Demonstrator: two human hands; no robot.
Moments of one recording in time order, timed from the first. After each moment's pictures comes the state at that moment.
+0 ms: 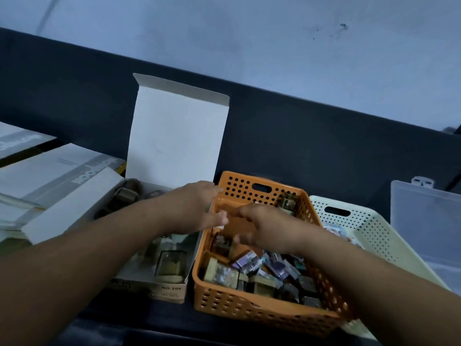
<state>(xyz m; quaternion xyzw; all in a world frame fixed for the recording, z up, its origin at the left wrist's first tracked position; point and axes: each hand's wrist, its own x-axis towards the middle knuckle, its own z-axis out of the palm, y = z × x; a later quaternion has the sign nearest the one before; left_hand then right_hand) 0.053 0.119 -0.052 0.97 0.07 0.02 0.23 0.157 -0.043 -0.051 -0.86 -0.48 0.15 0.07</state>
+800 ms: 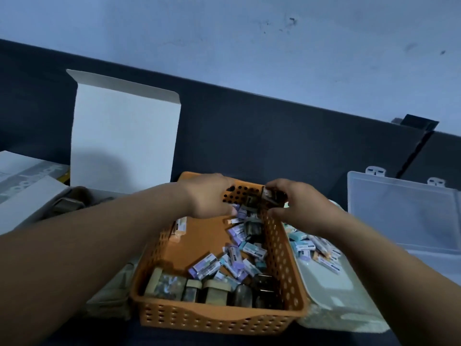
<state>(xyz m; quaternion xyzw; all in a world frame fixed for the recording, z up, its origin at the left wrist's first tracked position) 0.137 0.060 -0.029 0.99 0.00 0.00 0.15 0.216 -0.139 -0.016 -0.92 -0.36 -0.01 0.15</state>
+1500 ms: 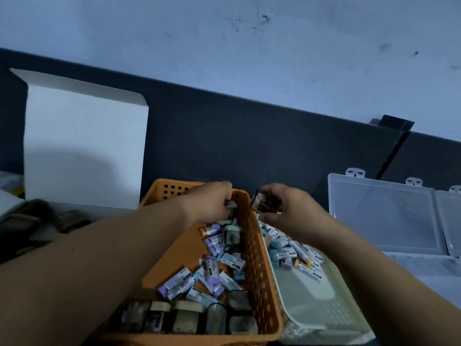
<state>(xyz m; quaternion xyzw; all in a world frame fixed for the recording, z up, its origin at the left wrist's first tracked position) 0.212 0.035 -0.059 0.98 0.02 0.02 0.21 0.237 -0.164 -0.020 -0.92 -0.33 -0.02 0.19</state>
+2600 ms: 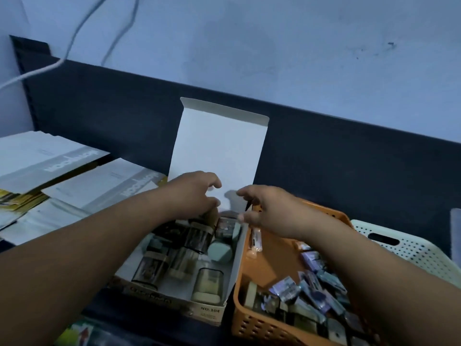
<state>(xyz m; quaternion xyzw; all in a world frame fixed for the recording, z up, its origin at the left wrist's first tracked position) 0.035 0.186 -0.034 0.95 0.20 0.11 0.22 0.150 0.023 -0.018 -0.84 -0.52 0.08 0.14</state>
